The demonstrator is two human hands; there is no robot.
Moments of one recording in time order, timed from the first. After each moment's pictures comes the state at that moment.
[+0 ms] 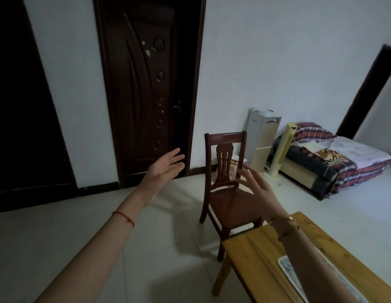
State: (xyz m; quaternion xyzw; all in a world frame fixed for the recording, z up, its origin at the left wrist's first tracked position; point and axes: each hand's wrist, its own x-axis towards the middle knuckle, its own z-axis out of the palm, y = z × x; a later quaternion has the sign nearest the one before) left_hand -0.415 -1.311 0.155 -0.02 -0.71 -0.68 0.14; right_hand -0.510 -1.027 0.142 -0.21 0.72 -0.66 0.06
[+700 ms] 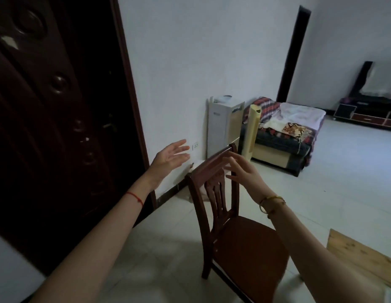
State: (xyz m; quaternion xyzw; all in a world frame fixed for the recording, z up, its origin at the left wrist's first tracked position) left_hand -1.118 -1.534 0.165 -0.16 -0.74 -0.65 -0.03; right_hand -1.077 -1.278 0.137 -0.07 0.74 -0.67 -0.04
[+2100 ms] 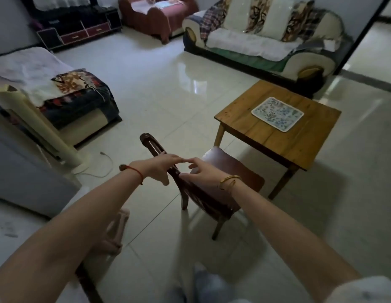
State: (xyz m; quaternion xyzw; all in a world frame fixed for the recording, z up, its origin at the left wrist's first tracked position) left_hand -1.633 -1.343 0.005 -0.83 -0.47 0.17 -0.24; right_hand -1.437 -1.386 -0.008 0.55 0.67 -0.49 -0.10
